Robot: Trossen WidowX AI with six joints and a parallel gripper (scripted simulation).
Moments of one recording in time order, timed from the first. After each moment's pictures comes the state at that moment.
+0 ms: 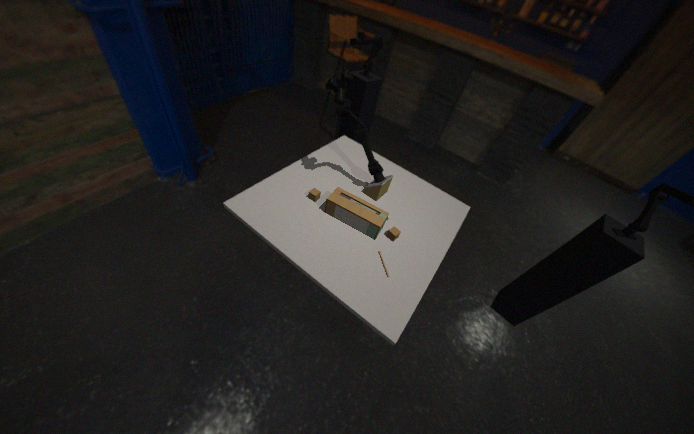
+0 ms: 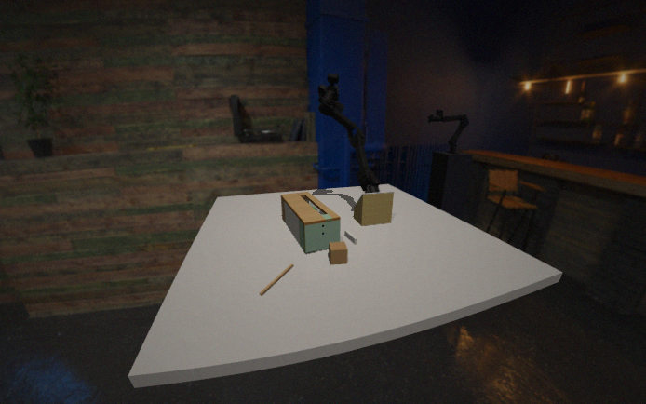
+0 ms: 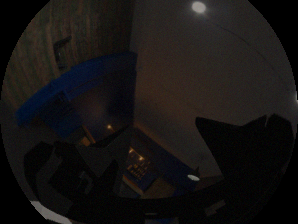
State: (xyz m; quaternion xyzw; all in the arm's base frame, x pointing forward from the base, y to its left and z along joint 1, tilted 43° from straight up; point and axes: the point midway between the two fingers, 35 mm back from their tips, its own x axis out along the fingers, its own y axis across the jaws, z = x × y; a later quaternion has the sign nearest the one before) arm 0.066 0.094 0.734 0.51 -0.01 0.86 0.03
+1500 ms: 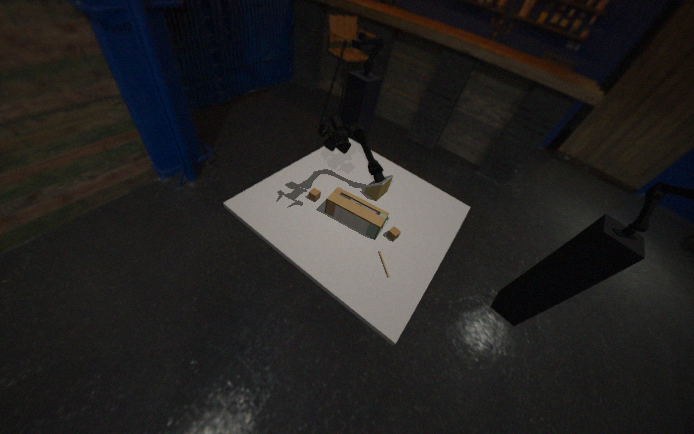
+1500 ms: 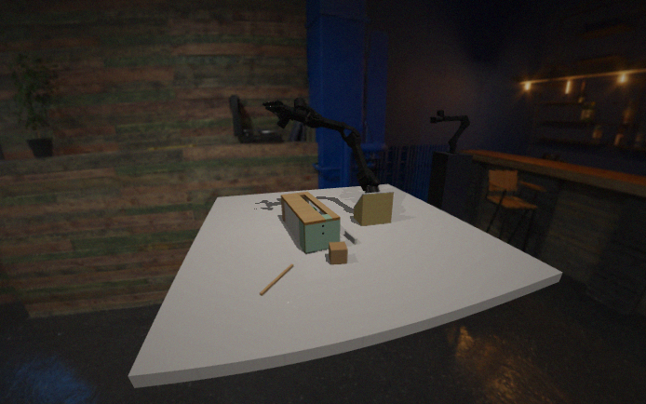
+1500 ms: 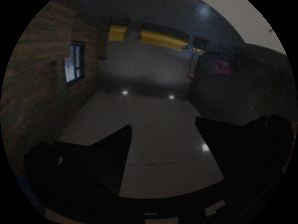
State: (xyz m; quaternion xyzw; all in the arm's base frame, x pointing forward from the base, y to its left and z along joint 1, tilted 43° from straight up) arm 0.431 0.254 0.430 0.85 0.20 0.15 0.46
